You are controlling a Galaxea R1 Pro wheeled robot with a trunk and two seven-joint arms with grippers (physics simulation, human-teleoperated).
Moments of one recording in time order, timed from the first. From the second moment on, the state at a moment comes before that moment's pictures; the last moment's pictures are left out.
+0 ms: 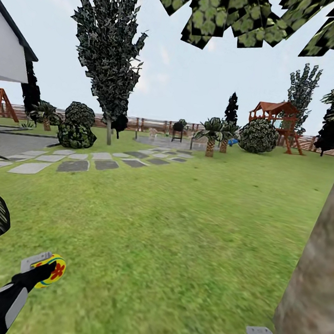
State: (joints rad) left arm -0.45 0.19 0.42 -0.63 0.12 0.09 -0.06; right arm -0.36 -0.17 0.01 -0.55 0.01 0.56 -0.01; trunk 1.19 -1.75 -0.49
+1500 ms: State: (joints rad) left arm -0.45 0.18 0.41 -0.63 0.12 0.09 -0.07; right arm -0.36 -0.16 0.01 -0.54 0.01 0.56 -0.01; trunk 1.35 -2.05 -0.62
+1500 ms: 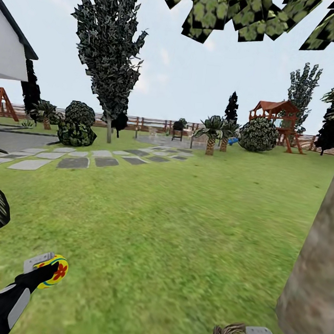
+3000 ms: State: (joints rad) left arm -0.45 0.16 0.41 -0.63 0.11 0.09 -0.07; right arm -0.36 -0.15 0.02 -0.54 0.02 0.56 -0.01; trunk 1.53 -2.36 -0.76
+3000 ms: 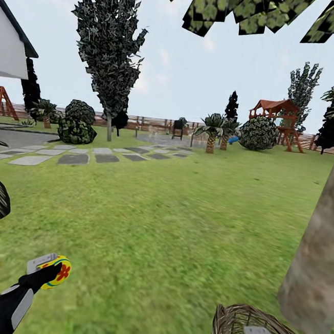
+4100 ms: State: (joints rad) left arm -0.45 0.16 0.41 -0.63 0.11 0.09 -0.07; right arm -0.36 -0.15 0.02 -0.54 0.02 0.56 -0.01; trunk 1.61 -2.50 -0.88
